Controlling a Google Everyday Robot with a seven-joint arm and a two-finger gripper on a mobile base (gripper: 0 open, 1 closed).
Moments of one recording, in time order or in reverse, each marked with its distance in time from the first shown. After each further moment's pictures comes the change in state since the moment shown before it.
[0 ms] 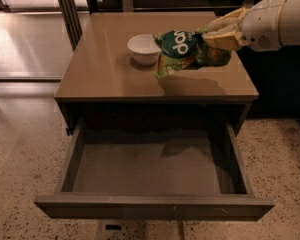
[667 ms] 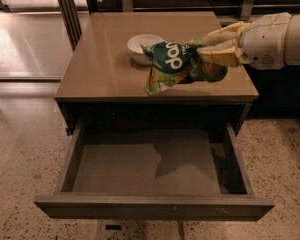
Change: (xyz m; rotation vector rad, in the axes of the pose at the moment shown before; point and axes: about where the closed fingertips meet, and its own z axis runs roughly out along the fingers) arm -0.016 0.055 -0.017 -0.067 -0.088 -0.012
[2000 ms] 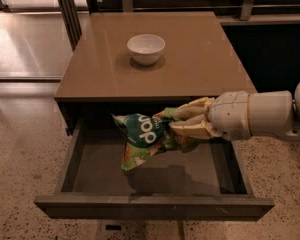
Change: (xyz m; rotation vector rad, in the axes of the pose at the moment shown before) arm 0.058 0.156 0.036 -0.230 0.016 0.132
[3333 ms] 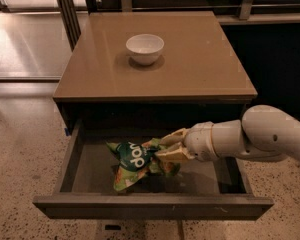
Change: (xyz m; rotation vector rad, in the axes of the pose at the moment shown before) arm 0.101 0.023 0.089 -0.103 0.091 0.173
